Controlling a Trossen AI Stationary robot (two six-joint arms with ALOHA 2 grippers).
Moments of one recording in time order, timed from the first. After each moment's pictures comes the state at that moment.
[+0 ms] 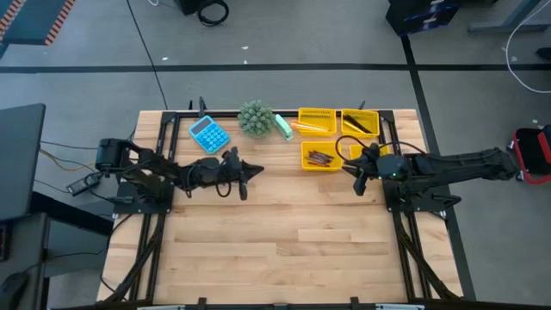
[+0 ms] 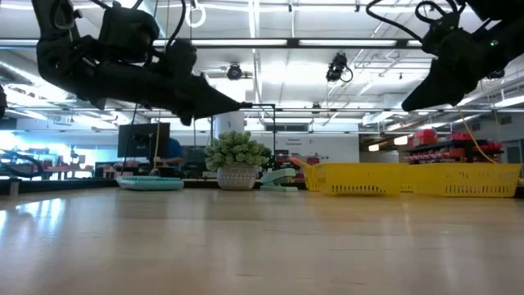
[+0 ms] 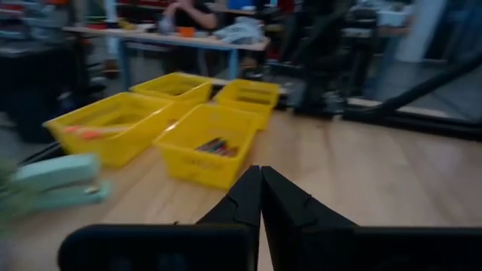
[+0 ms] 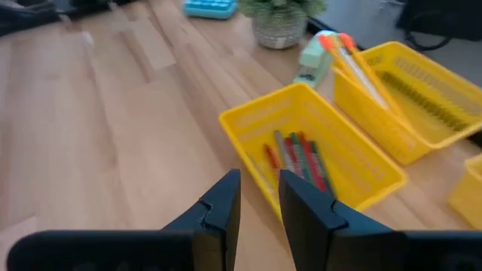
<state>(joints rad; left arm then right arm) 0.09 1.57 0.37 1.13 -0.17 -0.09 0.05 0.50 0.39 -0.46 0.43 0.35</state>
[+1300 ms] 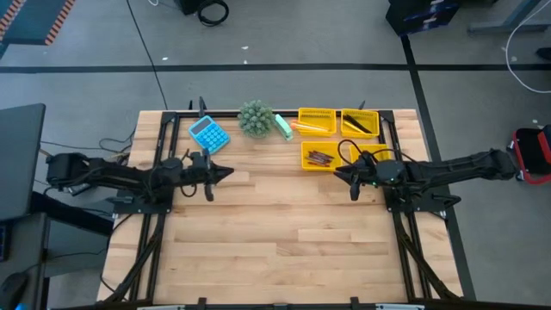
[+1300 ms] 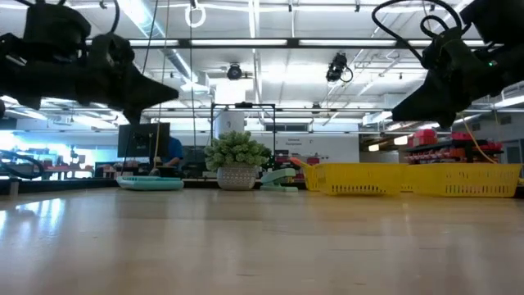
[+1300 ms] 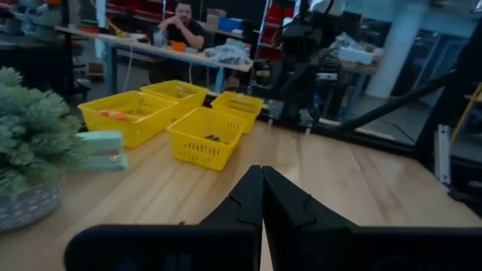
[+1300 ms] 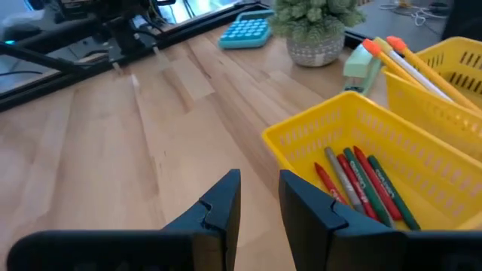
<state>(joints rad) 0.15 0.99 0.01 0.98 -0.06 -0.20 0.05 0.50 0.17 -0.04 0.37 0.38</state>
